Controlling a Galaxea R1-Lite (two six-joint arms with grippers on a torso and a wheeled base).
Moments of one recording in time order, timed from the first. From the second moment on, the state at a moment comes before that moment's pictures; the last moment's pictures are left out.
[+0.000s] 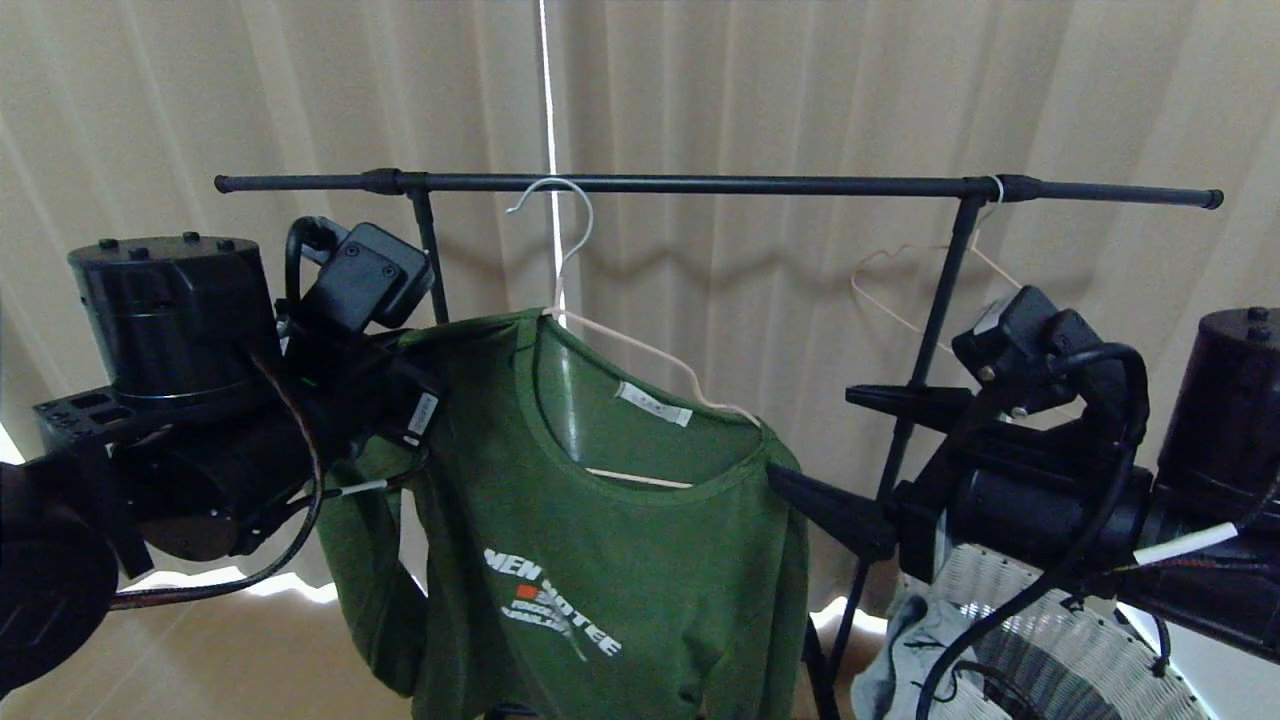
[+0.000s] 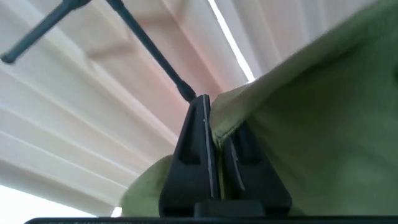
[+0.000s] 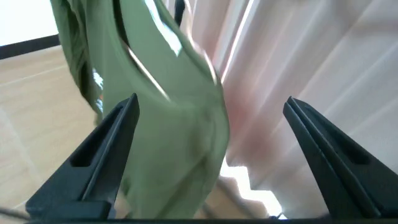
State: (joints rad) left arm -0.48 1.55 -0.78 -0.60 0.40 0.47; right arm 0.67 1.47 -0.66 -0.59 0.02 -0.11
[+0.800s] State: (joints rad) left arm -0.54 1.58 -0.81 -0.61 0.41 0.39; right arm 0.66 1.68 -0.99 -0.55 -0.02 -0.33
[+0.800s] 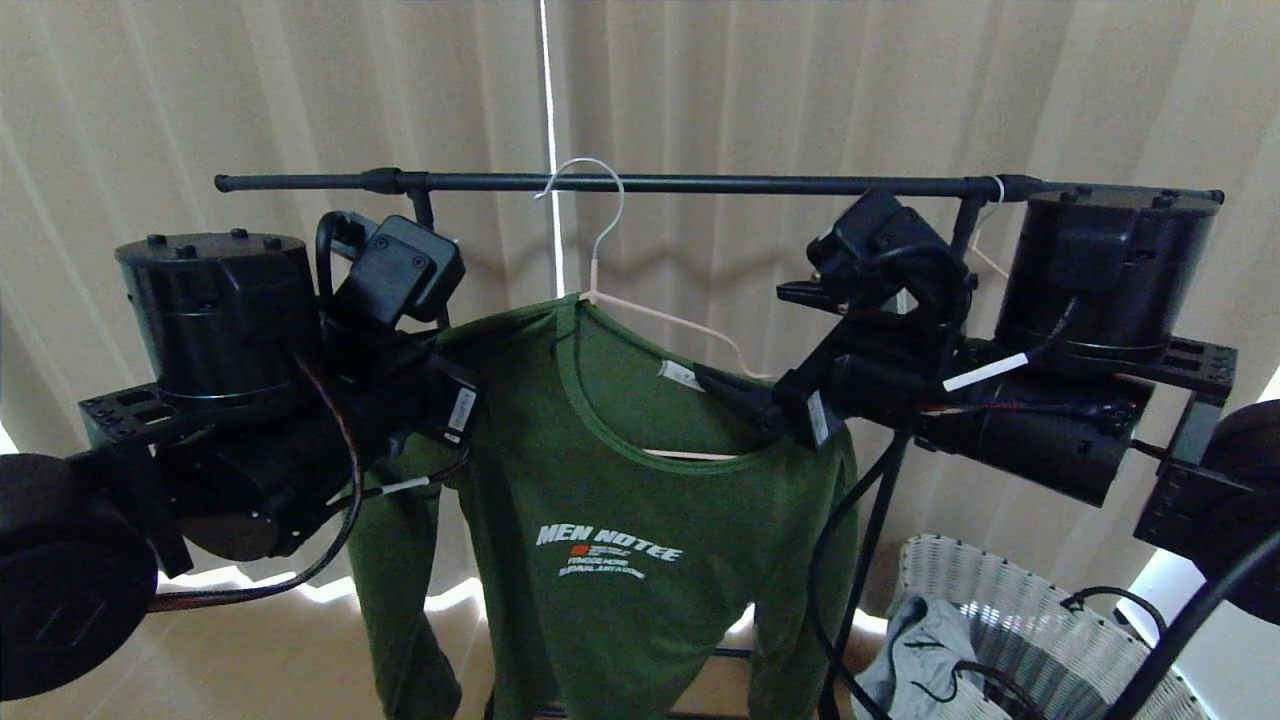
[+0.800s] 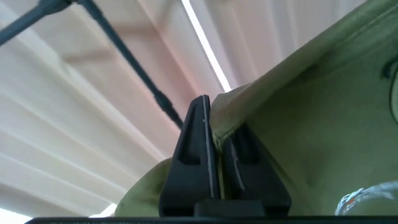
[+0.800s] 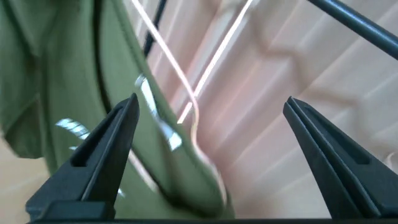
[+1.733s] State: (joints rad) left arm -0.61 1.58 -0.80 -0.61 0.40 0.38; right arm 0.62 1.79 -1.07 -0.55 -0.02 -0.39
